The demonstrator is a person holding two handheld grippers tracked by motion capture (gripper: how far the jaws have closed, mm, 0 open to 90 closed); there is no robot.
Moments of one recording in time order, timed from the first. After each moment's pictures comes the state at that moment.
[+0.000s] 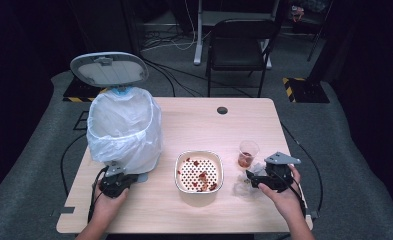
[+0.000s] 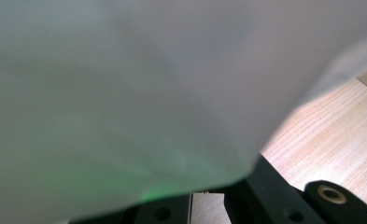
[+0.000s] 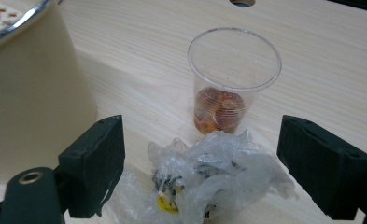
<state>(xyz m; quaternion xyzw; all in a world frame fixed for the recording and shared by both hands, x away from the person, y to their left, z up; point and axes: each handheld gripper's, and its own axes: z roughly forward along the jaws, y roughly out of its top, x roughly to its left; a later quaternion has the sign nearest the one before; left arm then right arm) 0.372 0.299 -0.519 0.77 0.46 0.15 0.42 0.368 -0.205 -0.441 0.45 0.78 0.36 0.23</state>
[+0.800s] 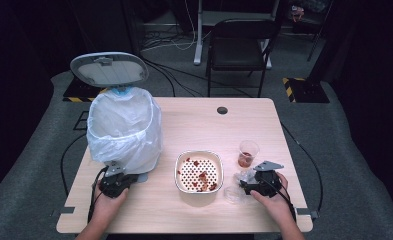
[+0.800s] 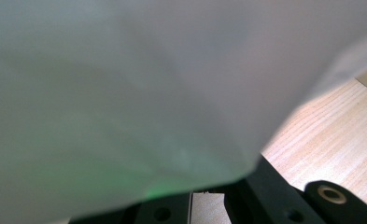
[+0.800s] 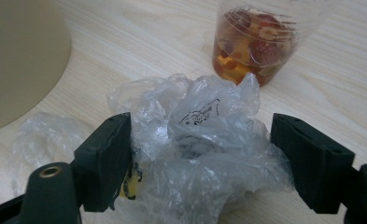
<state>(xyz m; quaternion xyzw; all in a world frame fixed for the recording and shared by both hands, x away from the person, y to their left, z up) 0.371 0.299 -0.519 0.77 0.46 0.15 0.42 0.378 -0.195 -0.499 0.46 0.80 0.32 0.19</state>
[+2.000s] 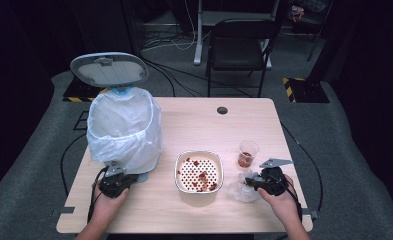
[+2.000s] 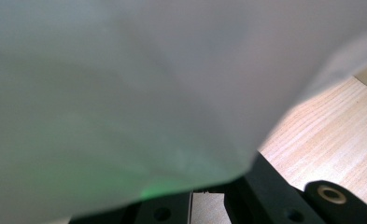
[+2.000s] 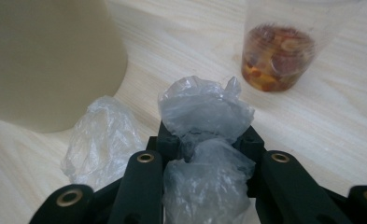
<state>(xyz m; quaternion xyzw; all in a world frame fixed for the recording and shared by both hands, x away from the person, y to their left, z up) 0.371 0.299 -0.519 0.77 0.46 0.15 0.42 0.371 -0.207 -0.466 0.45 0.81 0.35 0.12</state>
